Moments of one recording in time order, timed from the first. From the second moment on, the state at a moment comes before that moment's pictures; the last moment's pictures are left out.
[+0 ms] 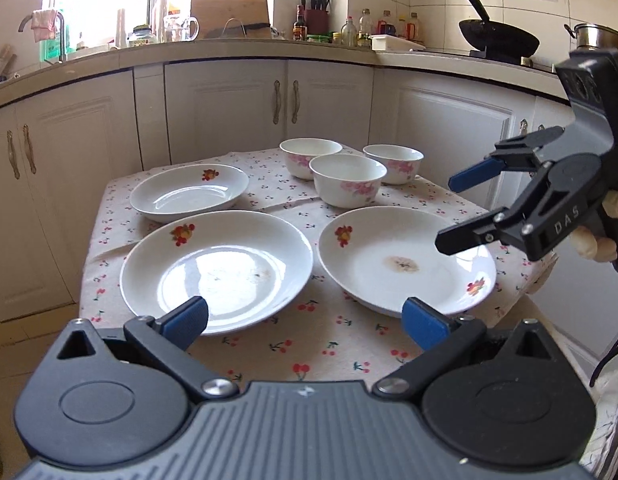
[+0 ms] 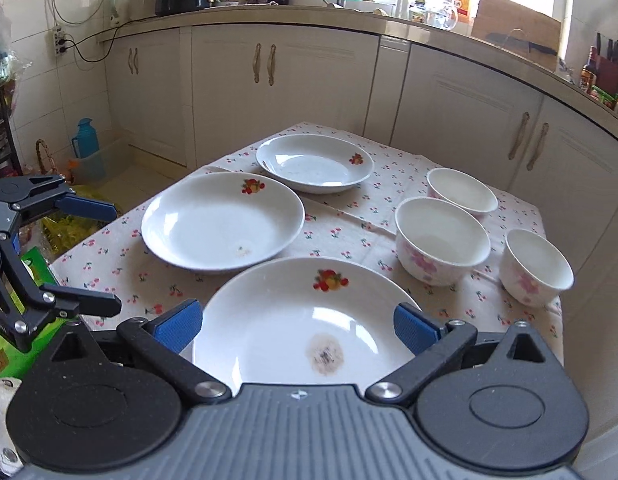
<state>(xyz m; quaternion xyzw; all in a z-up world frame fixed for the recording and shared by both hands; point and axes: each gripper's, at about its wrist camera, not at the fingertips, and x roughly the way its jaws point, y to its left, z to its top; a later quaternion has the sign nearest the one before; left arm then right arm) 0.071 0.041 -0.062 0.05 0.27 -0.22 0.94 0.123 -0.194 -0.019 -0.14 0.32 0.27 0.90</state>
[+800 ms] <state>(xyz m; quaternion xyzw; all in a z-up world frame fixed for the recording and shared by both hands) 0.089 -0.009 -0.046 0.09 0.28 -0.26 0.92 0.093 -0.236 -0.095 -0.13 0.35 0.24 0.89</state>
